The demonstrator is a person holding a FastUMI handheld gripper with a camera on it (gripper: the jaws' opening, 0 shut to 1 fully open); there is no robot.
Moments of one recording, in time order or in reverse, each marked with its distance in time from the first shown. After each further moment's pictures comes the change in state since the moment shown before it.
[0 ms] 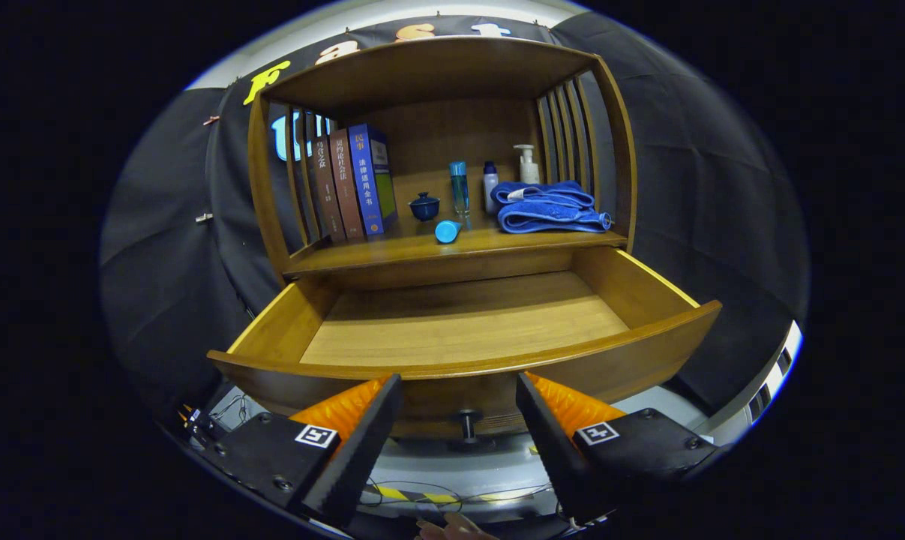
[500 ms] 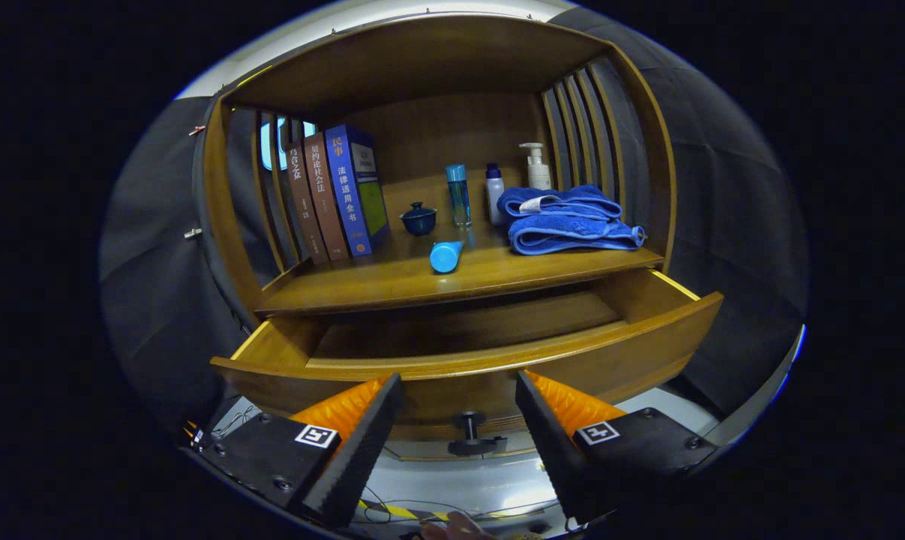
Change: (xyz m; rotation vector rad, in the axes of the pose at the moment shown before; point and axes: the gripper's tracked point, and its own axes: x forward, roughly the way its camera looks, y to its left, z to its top) arm 0.065 0.003 0.037 0.029 -0.011 0.001
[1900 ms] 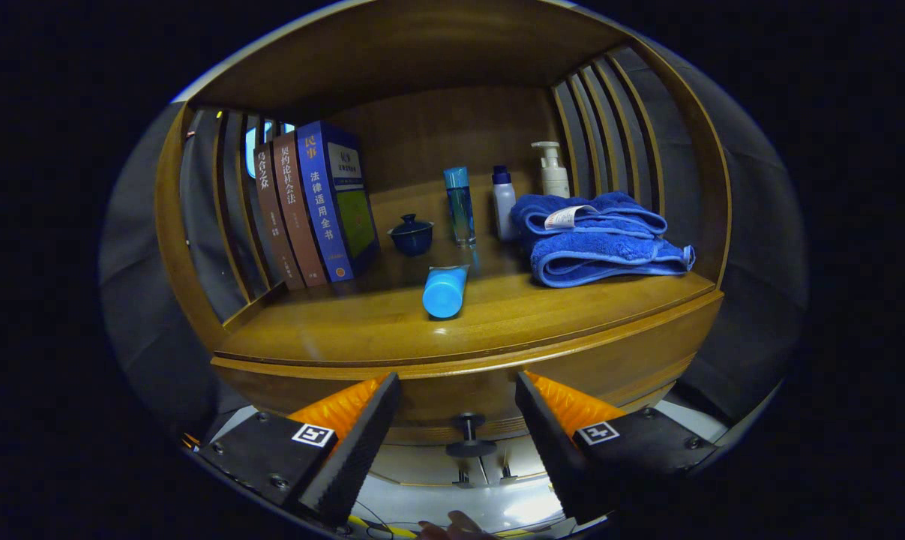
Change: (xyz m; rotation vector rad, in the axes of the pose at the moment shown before) arm 0.069 0.008 0.030 0.008 -0.038 -0.014
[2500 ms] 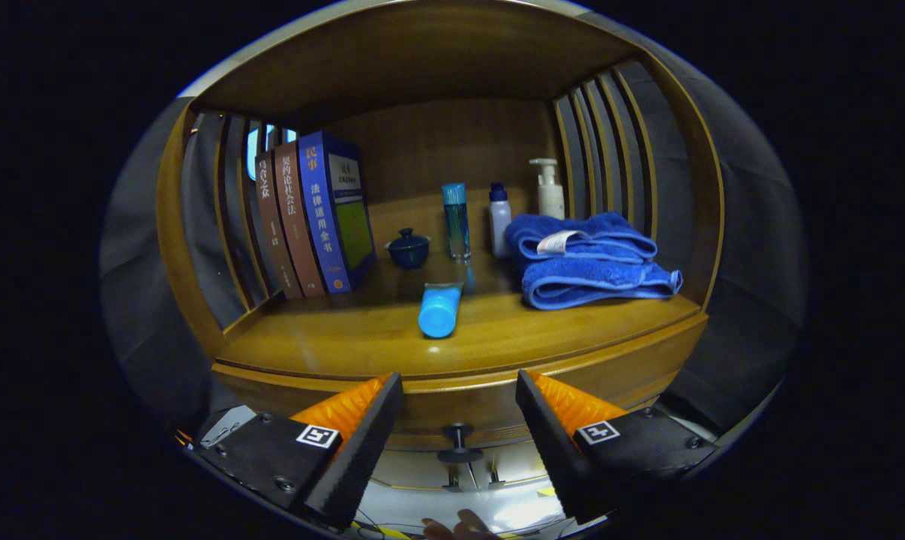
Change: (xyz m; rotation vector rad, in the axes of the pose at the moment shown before) arm -0.019 -0.005 0.032 -0.037 -0.050 -0.024
